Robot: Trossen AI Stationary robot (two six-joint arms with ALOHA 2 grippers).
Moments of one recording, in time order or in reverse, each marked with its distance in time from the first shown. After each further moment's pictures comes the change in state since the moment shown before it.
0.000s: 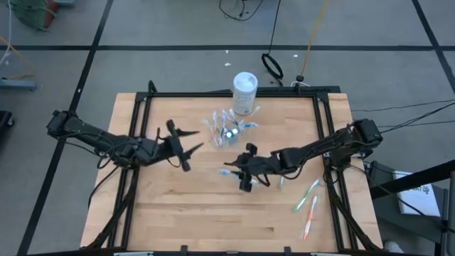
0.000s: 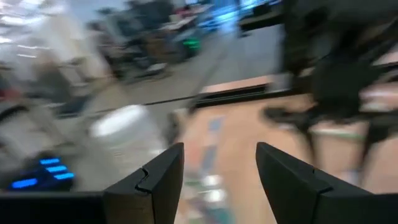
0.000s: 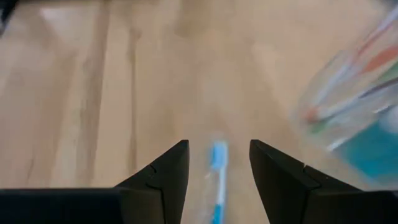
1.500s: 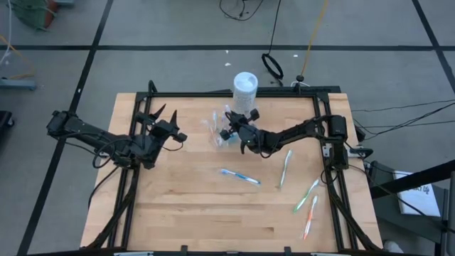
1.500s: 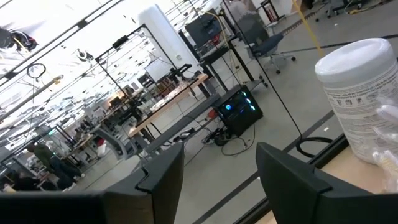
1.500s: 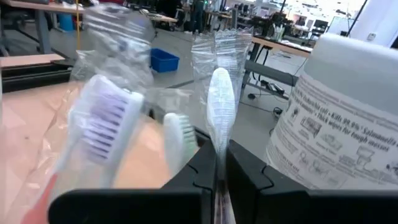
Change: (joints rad) left arm 0.005 0.000 0.000 0.191 -0.863 0.349; right arm -0.324 0.307 0.010 0.771 0.601 -0.293
